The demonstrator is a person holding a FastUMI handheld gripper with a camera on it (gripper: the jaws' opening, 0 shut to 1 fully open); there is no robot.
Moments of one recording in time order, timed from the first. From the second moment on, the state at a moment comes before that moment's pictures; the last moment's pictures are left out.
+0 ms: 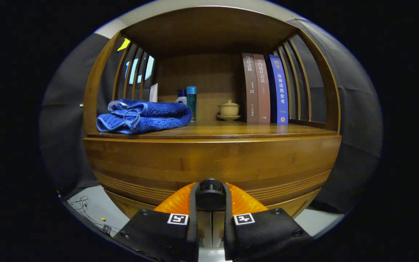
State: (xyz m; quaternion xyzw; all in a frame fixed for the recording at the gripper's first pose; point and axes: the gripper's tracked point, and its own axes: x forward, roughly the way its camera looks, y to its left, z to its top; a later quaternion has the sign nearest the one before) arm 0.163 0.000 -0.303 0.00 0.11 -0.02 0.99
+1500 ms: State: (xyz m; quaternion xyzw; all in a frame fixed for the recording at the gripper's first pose) arm 0.024 -0.003 -0.297 0.02 0.13 0.00 0.99
